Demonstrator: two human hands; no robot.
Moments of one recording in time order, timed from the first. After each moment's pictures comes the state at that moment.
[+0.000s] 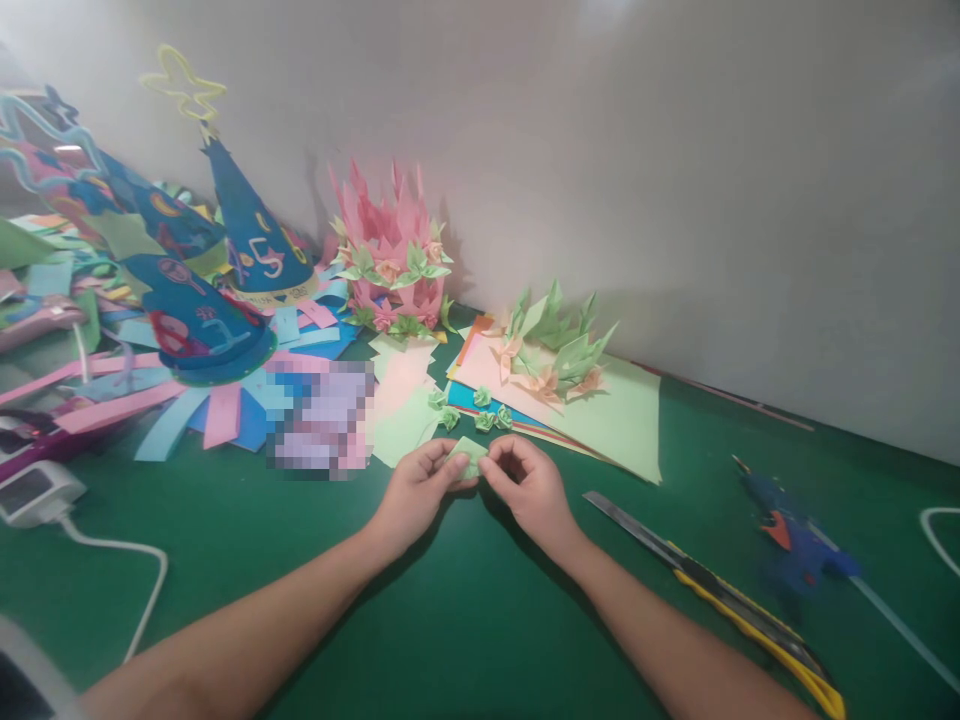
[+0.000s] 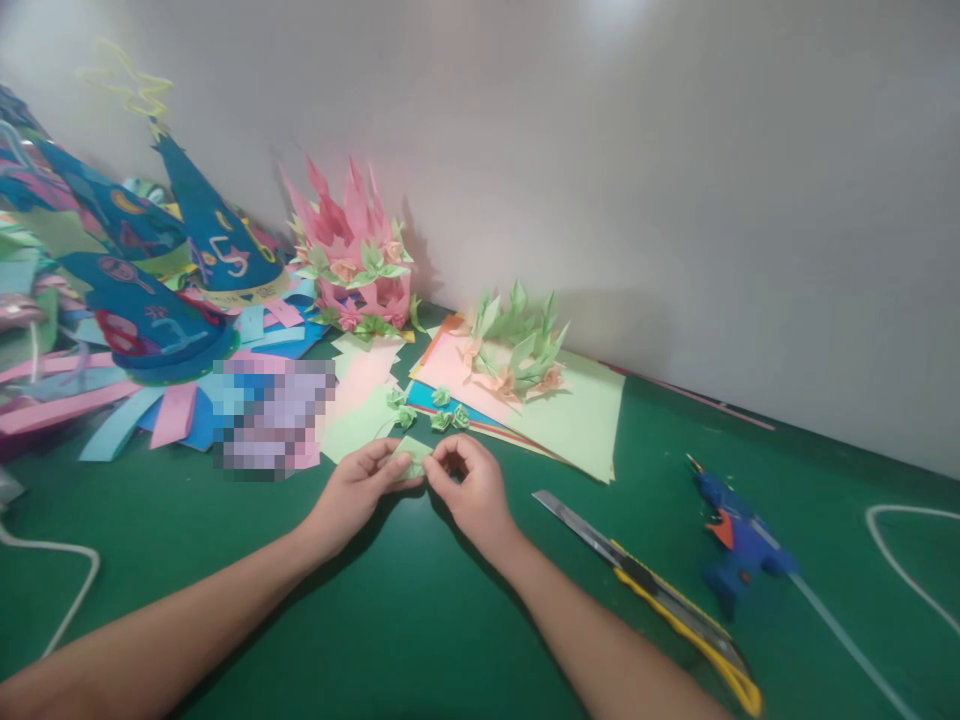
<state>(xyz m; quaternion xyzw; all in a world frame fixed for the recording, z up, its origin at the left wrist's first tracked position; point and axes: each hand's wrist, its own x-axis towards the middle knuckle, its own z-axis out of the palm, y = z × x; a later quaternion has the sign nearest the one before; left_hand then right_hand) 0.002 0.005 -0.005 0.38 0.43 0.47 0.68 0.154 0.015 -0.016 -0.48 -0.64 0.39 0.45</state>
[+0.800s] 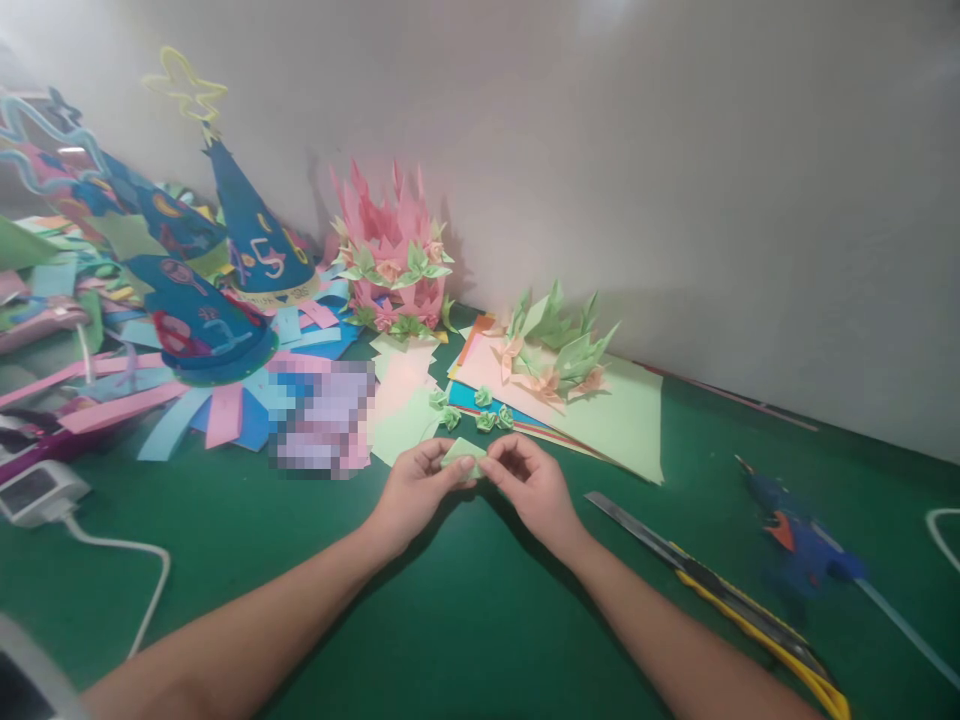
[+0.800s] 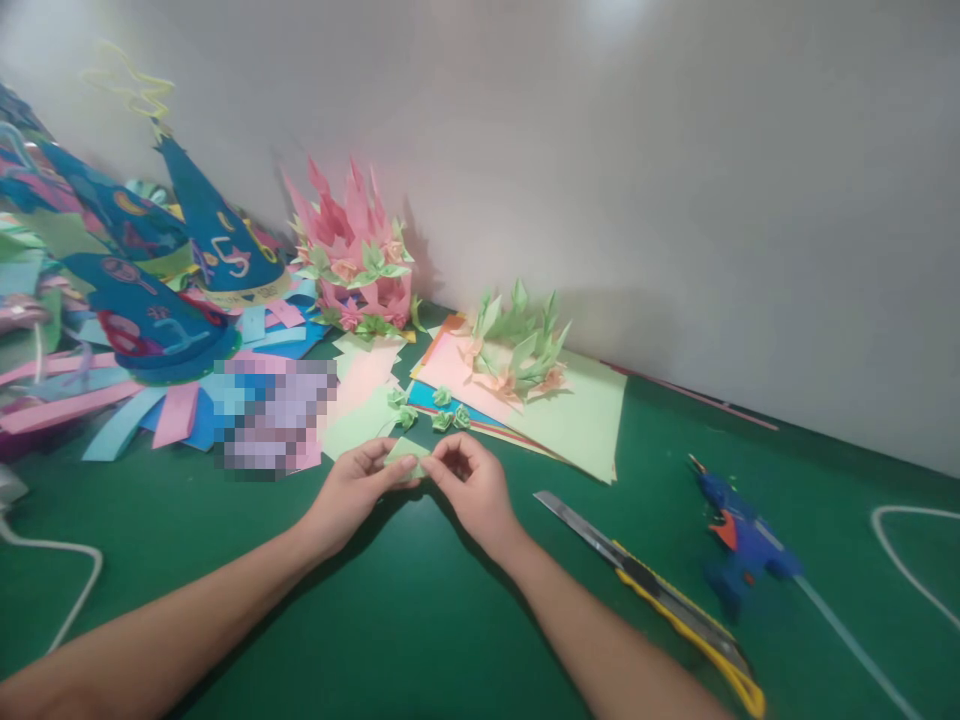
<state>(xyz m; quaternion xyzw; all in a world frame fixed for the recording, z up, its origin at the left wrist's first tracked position) 0.000 0.006 -0.002 0.38 0.45 0.46 0.67 0.154 0.014 -0.009 -0.47 -0.58 0.49 0.45</state>
